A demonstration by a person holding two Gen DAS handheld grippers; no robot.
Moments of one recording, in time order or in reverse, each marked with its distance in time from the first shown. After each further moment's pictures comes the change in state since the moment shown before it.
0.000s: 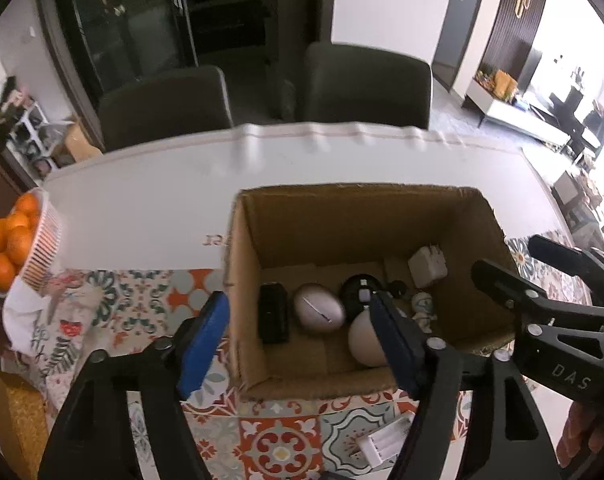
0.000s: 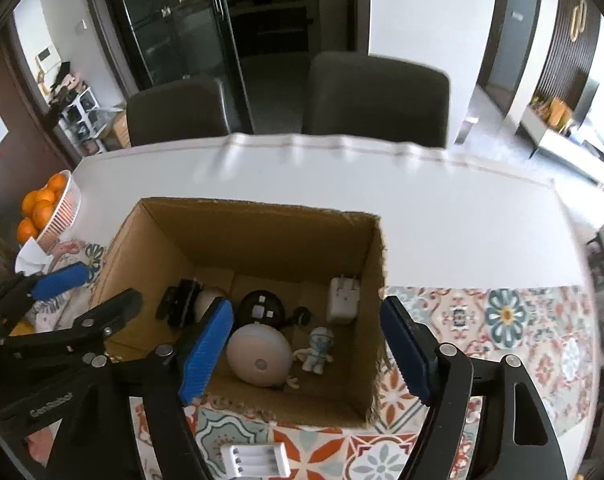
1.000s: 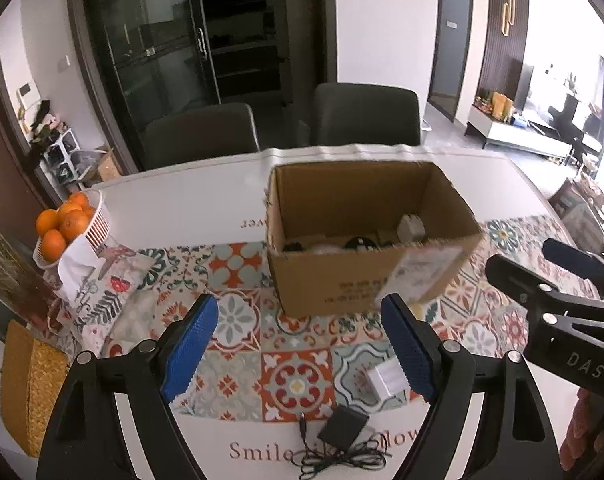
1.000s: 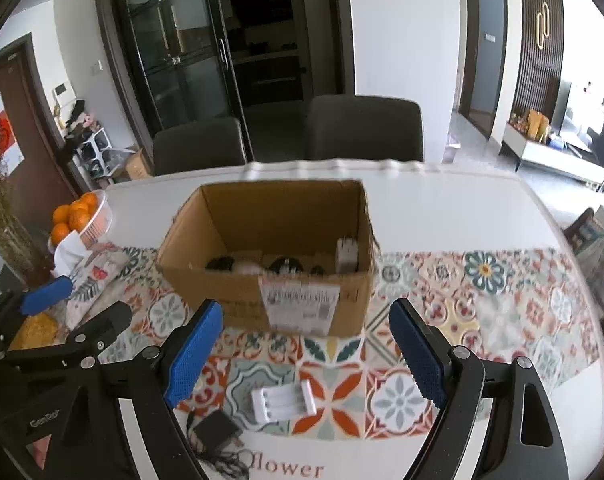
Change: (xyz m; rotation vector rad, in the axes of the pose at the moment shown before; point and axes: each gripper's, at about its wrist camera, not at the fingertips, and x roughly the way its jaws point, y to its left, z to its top) left arm -0.099 -0.016 -0.109 0.031 -0.148 0.059; right arm -0.096 0.011 -0.109 0.065 -0.176 0.023
